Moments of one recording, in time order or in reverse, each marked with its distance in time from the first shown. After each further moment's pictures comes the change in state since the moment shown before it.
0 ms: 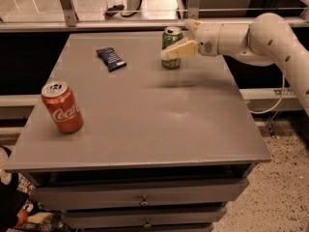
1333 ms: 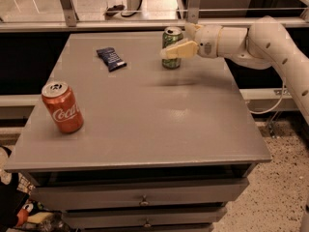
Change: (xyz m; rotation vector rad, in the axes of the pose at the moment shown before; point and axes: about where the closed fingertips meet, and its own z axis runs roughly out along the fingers) arm 0.009 -0.005 0.005 -0.008 -0.025 0.082
